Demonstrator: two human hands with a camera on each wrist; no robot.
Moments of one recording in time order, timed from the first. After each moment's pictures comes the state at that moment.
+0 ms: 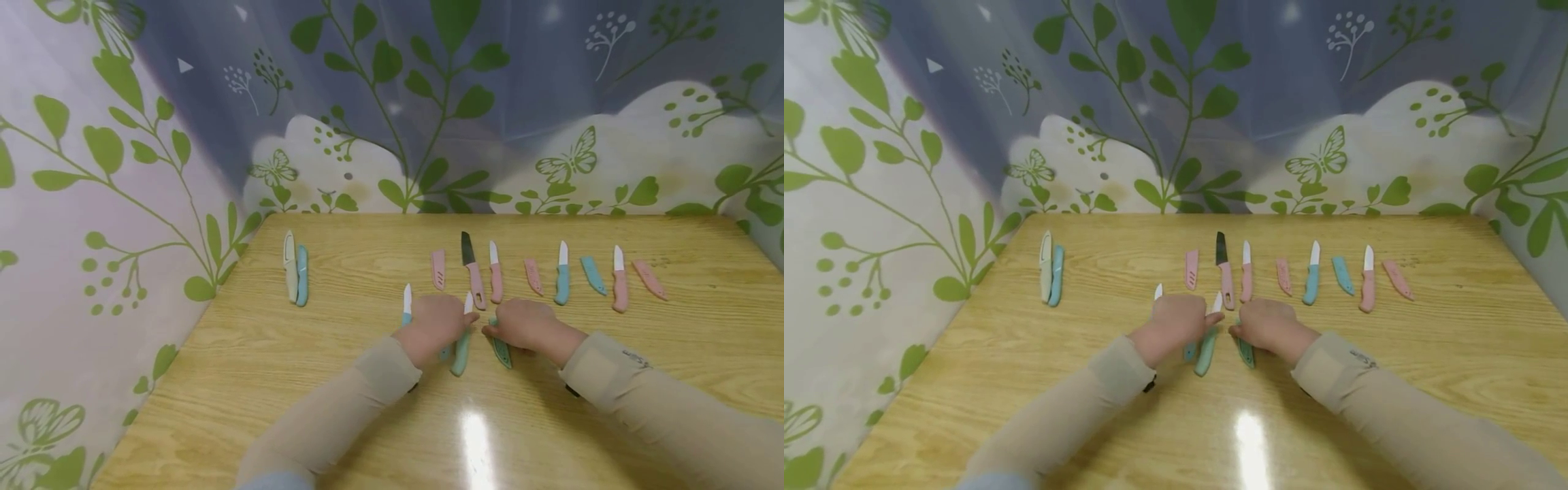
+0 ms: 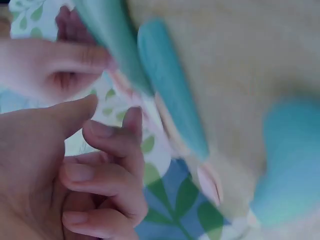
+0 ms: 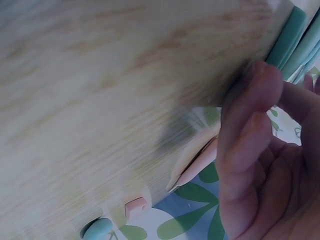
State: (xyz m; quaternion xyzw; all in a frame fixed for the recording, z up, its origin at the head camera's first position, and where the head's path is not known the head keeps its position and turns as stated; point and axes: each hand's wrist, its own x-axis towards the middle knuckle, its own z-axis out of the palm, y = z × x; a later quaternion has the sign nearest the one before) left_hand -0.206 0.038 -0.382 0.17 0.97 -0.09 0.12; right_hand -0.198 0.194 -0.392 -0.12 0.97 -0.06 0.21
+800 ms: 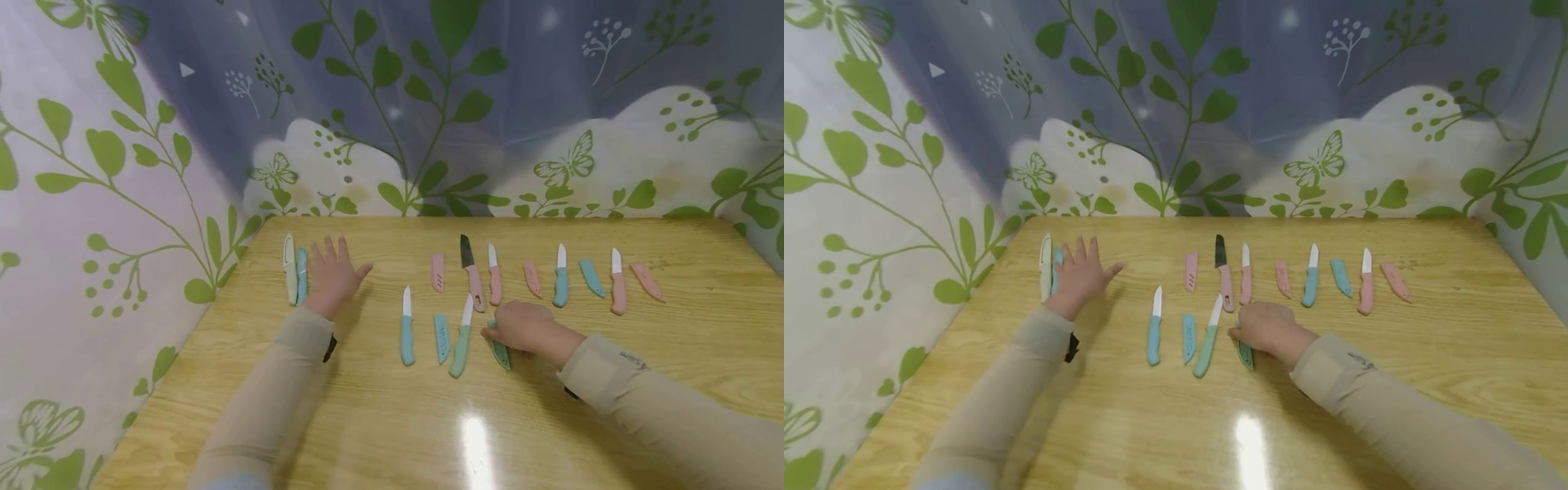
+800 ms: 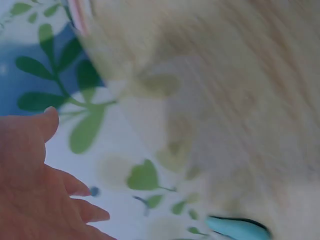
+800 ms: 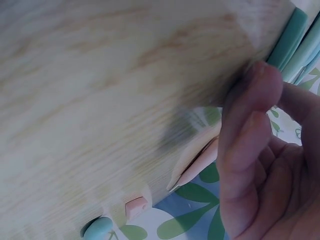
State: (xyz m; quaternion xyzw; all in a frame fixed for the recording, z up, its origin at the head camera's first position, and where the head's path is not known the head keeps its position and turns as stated) left_hand -0.285 -0.108 -0.384 -0.02 1.00 0.05 0.04; right_hand -0.197 0.193 -0.395 -0.12 0.97 -0.07 0.21
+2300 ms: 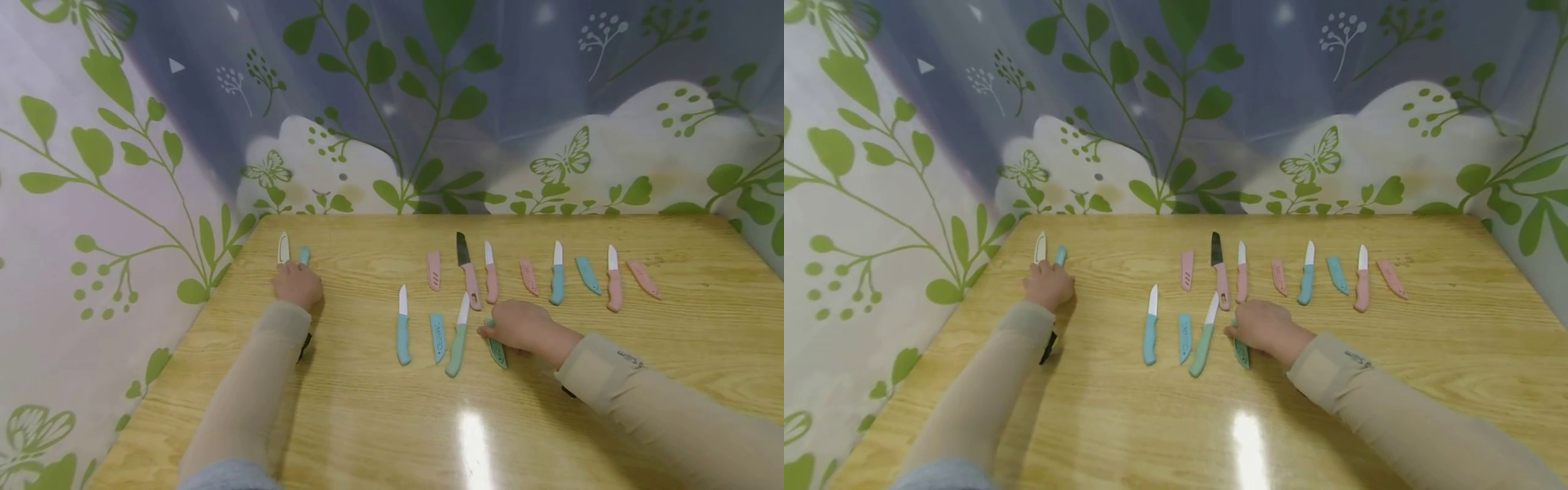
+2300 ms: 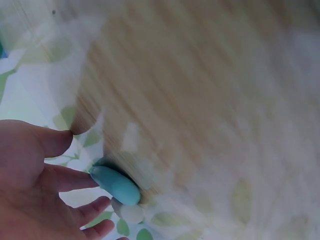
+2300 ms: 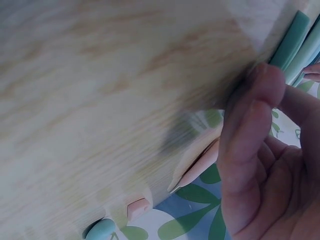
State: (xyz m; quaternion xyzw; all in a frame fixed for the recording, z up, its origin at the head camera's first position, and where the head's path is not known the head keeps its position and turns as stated) left_hand -0.300 -0.170 -0.410 -0.07 0.99 0.03 0.10; right_hand -0.196 0.194 -0.393 -0.11 0.97 -0.09 0.21
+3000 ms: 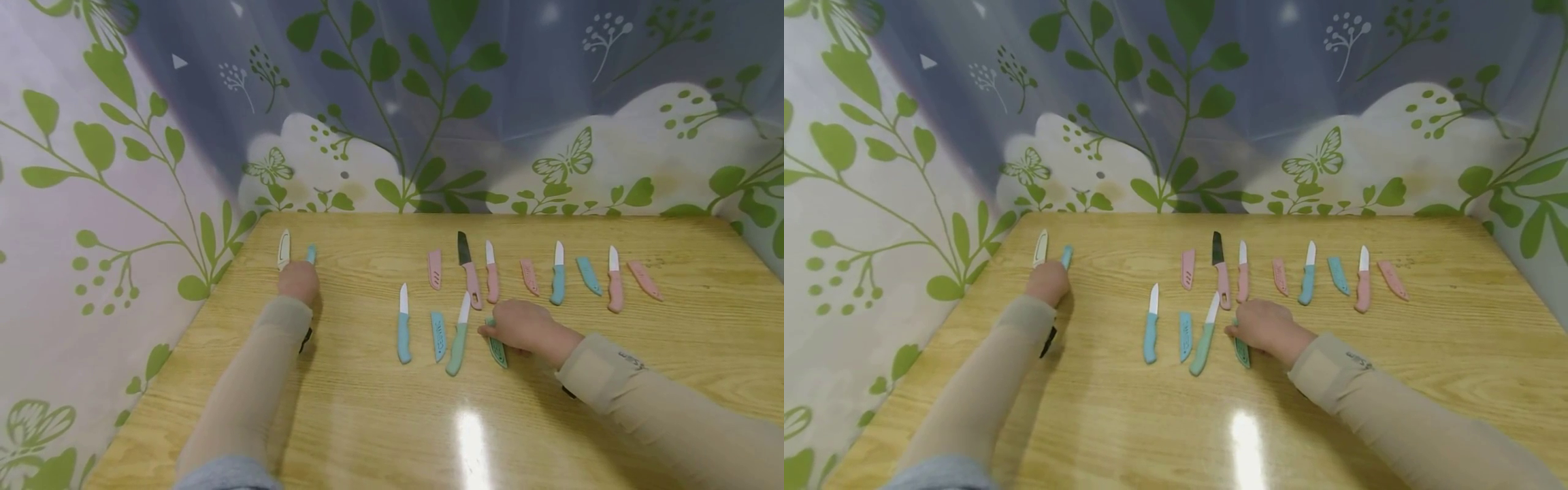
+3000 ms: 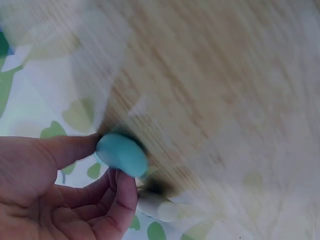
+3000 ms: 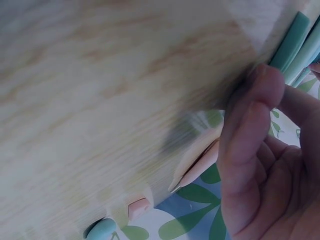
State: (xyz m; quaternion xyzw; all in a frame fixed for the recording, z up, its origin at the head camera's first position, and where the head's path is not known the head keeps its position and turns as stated) left_hand -0.305 -0.170 -0.403 -0.05 1.00 0.01 0.08; right_hand -0.195 0.194 -0.393 -0.12 0.97 -0.09 0.20
